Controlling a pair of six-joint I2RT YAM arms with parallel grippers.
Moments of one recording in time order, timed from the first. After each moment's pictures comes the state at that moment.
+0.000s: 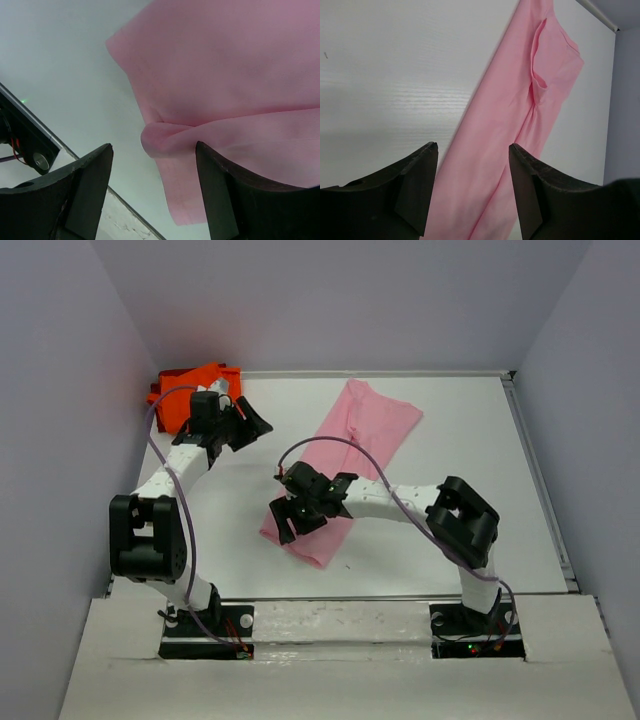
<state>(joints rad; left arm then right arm) -0.09 1.57 1.09 -0.11 0.37 -0.62 1.01 1.94 1.42 -0.44 -0.18 0.50</state>
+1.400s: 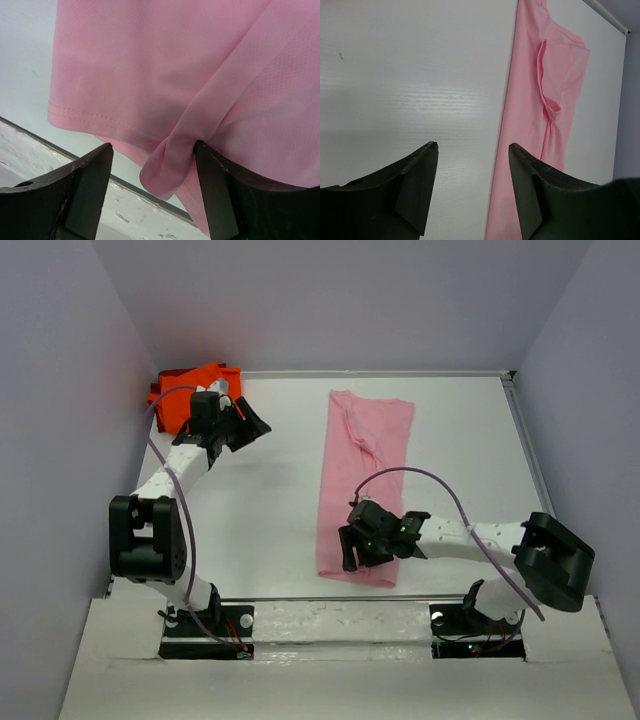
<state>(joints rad) -0.08 1.56 1.09 -0.12 0.33 -0.61 1.02 1.46 0.76 -0.38 0.01 0.72</state>
